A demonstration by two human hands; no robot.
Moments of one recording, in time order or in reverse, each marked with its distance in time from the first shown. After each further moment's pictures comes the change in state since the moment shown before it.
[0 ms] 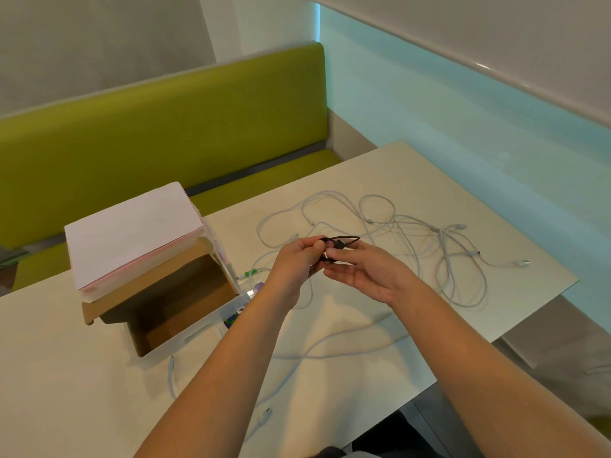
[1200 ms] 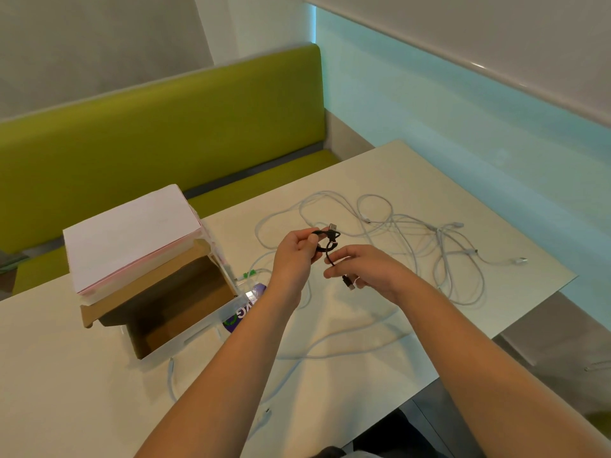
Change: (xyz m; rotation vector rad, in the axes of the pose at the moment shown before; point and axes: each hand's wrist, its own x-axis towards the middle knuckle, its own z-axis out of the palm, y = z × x) left_hand 0.004 -0.003 0.009 0.050 0.168 0.132; right_hand -0.003 -0.006 -0.006 -0.787 0.141 0.026
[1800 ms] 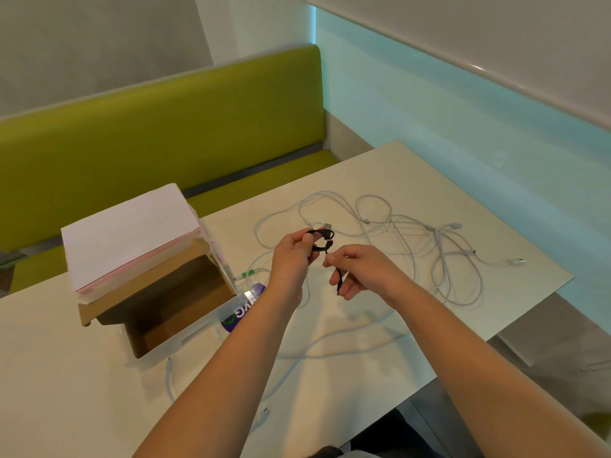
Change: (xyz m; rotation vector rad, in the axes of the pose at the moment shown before) left_hand -0.001 0.002 0.003 -0.087 0.055 -0.056; right_hand -0.005 0.004 0.005 0.087 0.037 -0.064
